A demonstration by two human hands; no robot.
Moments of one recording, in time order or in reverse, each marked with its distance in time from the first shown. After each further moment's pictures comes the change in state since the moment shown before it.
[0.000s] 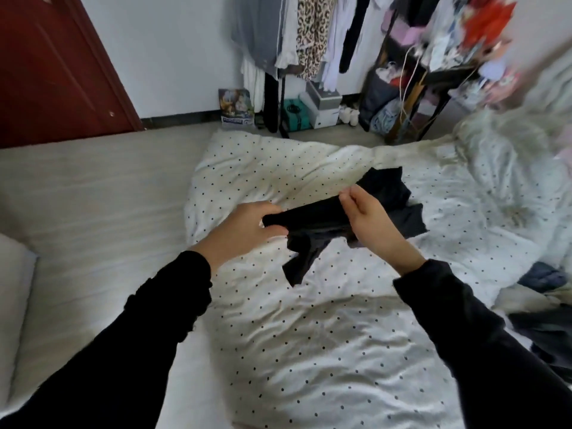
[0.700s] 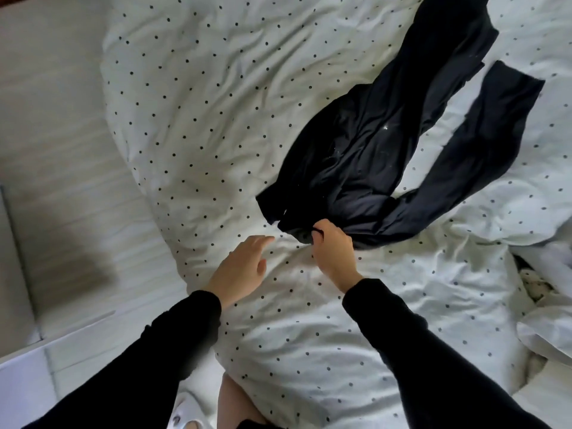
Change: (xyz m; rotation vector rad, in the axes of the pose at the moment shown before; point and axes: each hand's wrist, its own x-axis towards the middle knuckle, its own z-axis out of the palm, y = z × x) left_hand 0.007 -0.159 0.205 0.276 -0.376 -0.345; right_hand -0.027 0.254 0.135 -0.345 -0.156 0.461
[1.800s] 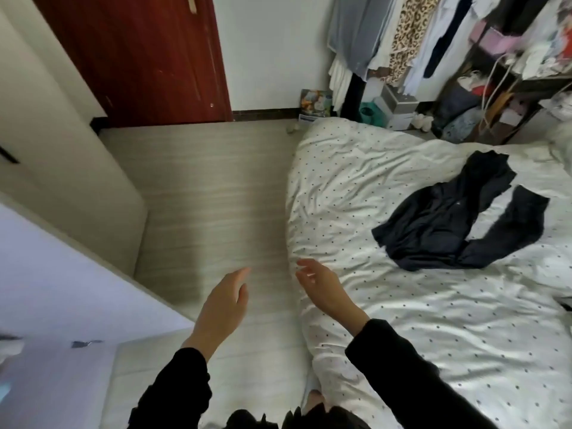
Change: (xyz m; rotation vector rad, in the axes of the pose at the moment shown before) left_hand -0.430 -0.190 -0.054 -0.261 0.669 -0.165; right_hand -0.337 -0.290 0.099 0.183 -0.244 -0.360
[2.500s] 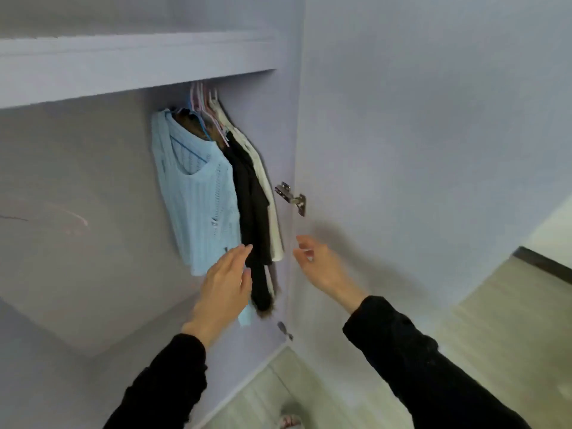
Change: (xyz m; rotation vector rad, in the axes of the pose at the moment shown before) left_hand -0.232 -0.268 -0.336 0.239 0.861 -0.533; right_hand -0.025 -0.416 0.392 -0.265 -0.579 -0.806
